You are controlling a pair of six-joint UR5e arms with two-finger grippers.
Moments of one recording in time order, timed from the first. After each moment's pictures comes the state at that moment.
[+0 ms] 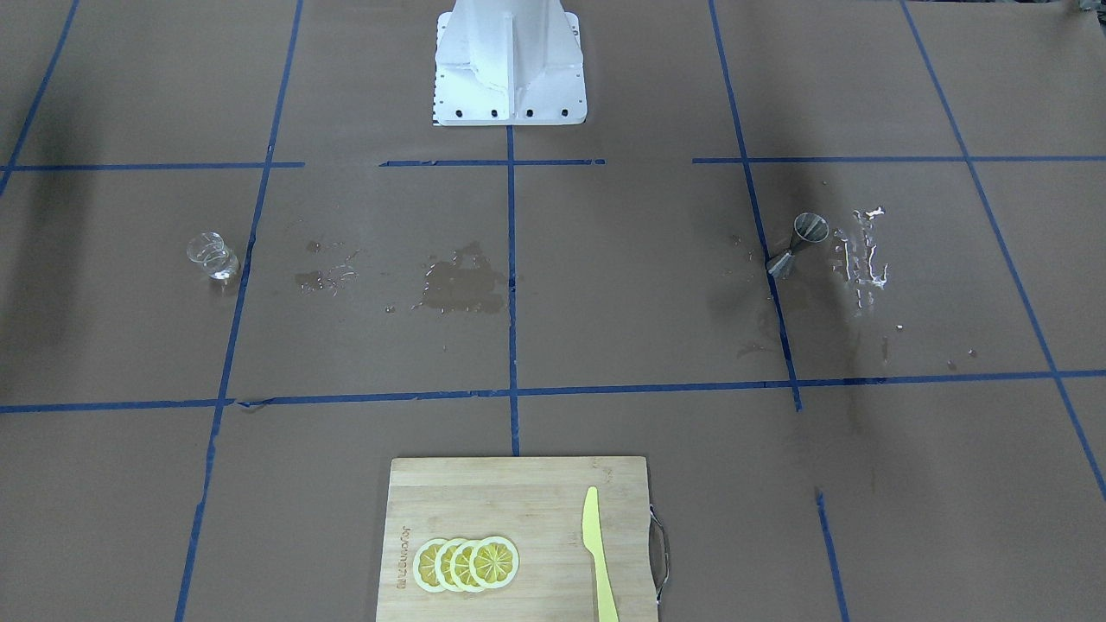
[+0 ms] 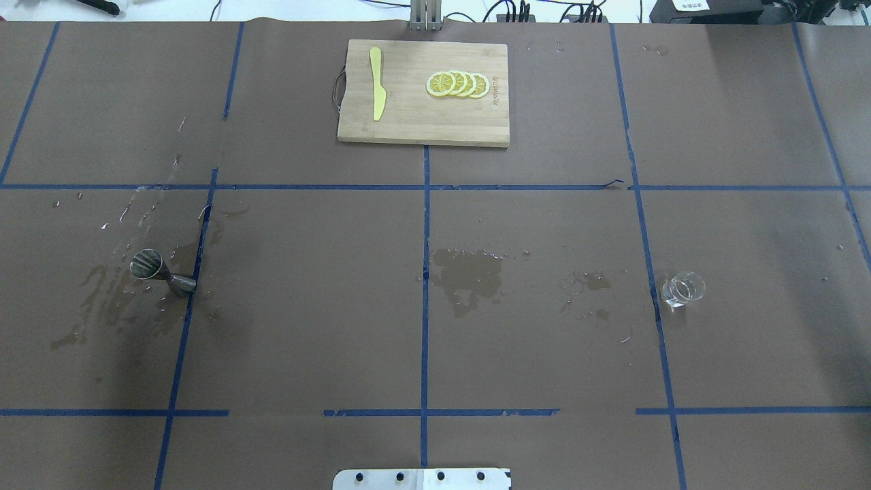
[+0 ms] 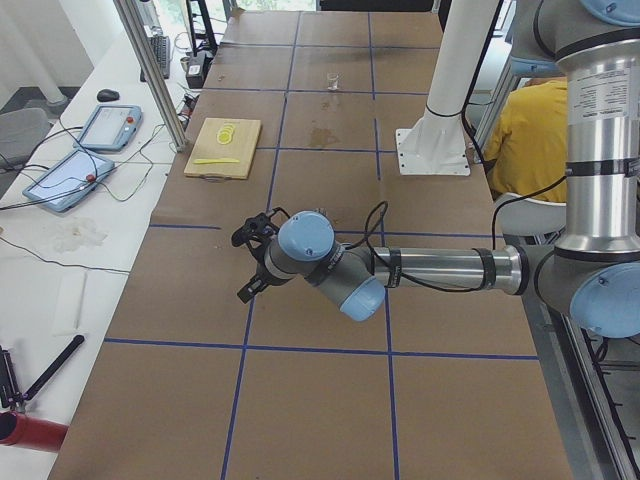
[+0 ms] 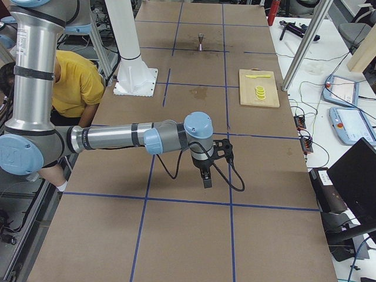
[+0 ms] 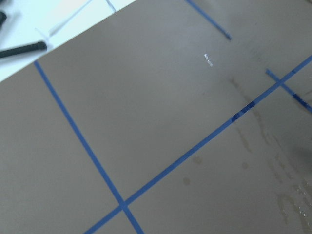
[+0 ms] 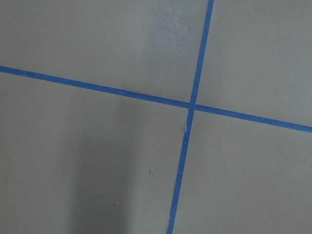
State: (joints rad) left arm -1.57 -1.47 -1.67 -2.32 -2.49 0.12; right arm 1.52 -1.73 1.85 -1.45 2.30 0.01
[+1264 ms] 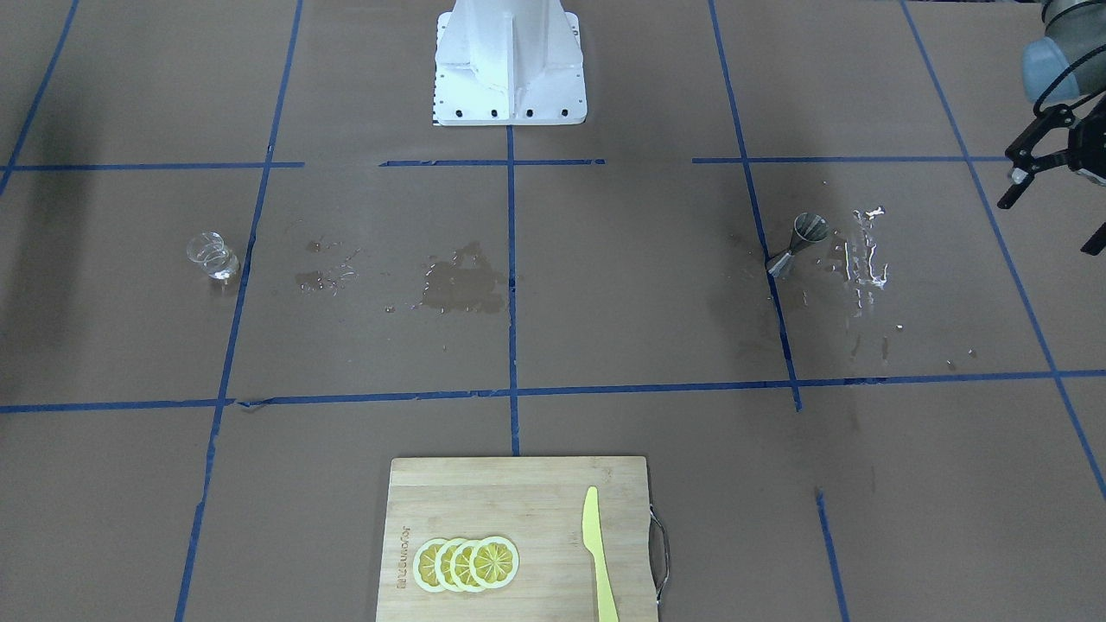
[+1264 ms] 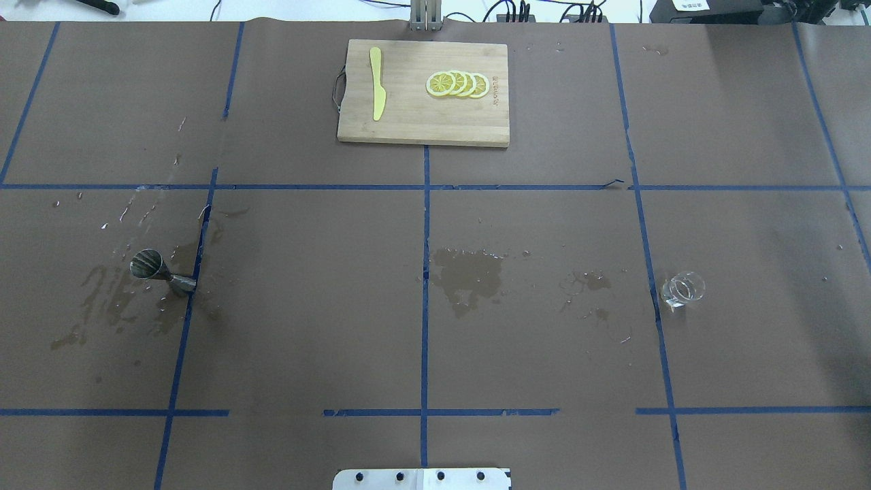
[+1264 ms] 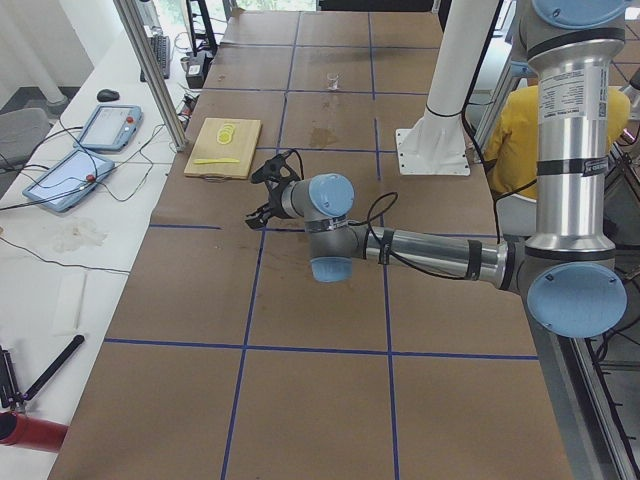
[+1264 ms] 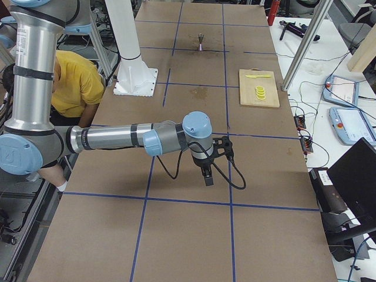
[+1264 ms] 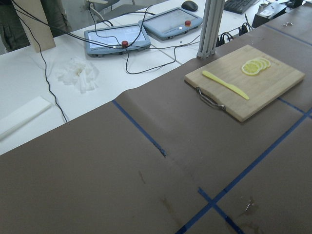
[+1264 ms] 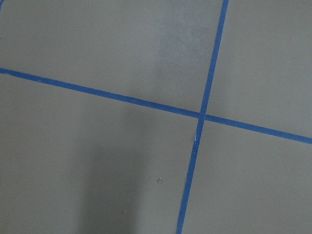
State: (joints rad) left arm -1.26 -1.48 -1.77 -2.90 -2.16 -0.56; right arm 1.52 -1.74 1.85 -1.41 2.33 0.01
